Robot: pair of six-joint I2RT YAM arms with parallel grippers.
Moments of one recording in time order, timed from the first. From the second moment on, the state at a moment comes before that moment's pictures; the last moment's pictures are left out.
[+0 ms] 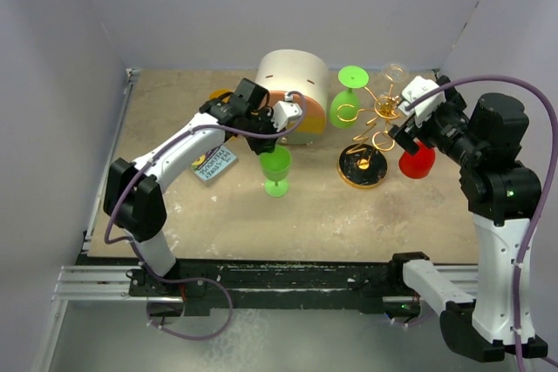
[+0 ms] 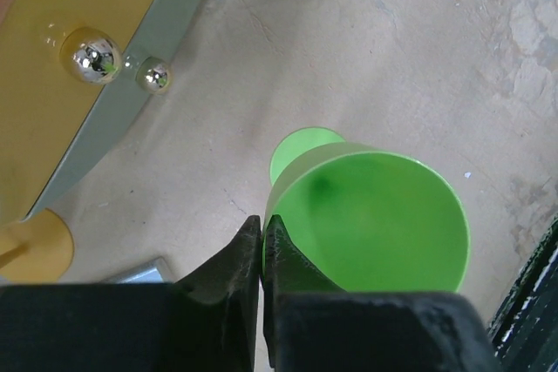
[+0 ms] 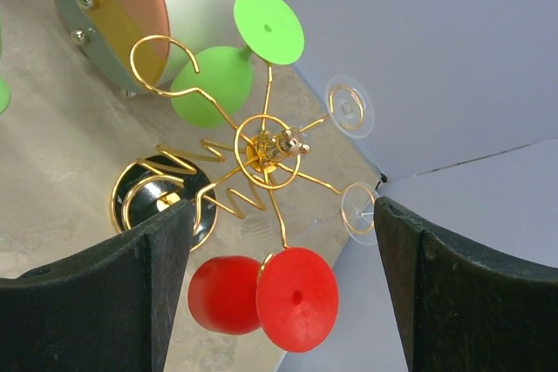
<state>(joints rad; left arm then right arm) -0.58 1.74 1.53 -0.74 0.36 0.41 0.06 0.96 1.59 -0.95 -0.33 -0.76</state>
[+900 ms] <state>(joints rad) -0.58 1.23 1.59 -0.83 0.33 0.49 0.06 1.01 1.62 -0.75 -0.23 -0.44</state>
